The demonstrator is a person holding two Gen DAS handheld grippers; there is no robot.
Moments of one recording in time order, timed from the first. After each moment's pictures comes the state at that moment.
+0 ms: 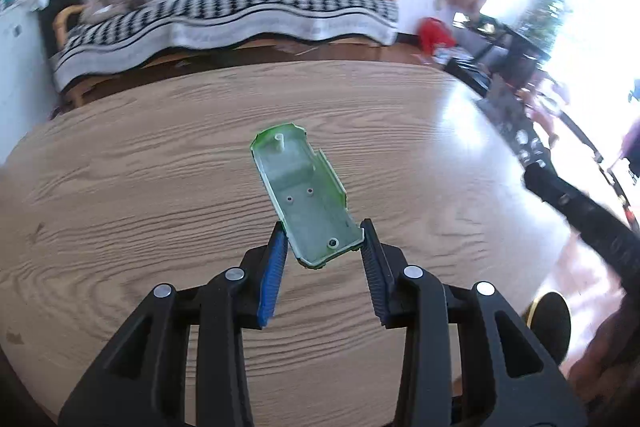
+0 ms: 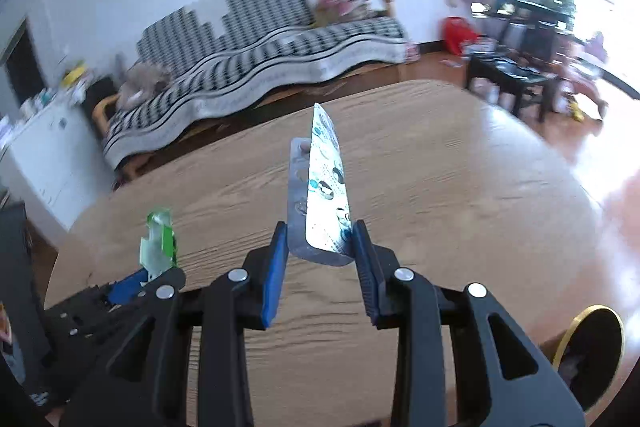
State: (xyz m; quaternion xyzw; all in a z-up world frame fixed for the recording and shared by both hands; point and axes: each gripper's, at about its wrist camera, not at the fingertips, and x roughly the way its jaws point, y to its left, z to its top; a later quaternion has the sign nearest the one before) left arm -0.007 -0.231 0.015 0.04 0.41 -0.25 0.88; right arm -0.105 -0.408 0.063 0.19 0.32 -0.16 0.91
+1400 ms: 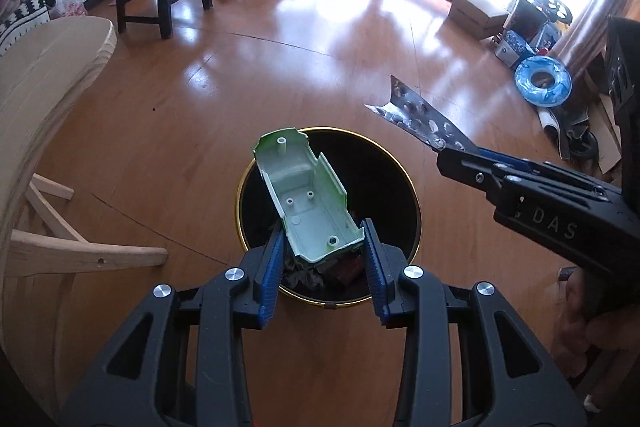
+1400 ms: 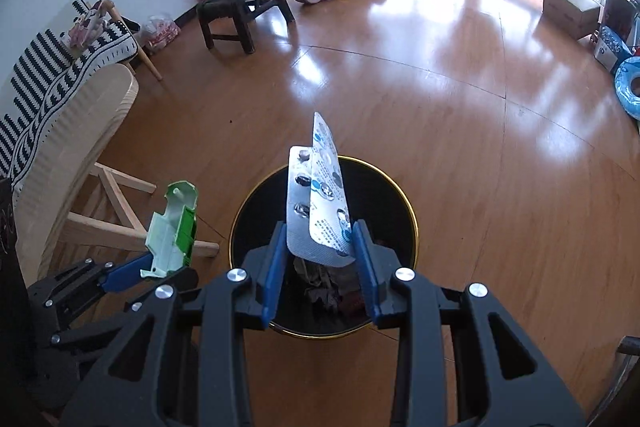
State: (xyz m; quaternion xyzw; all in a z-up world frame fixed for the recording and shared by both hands) left arm -0.318 -0.586 -0.107 0.26 0.43 -0.61 0.62; right arm -0.501 -0.656 -0.089 0.34 0.37 -0.44 0.75
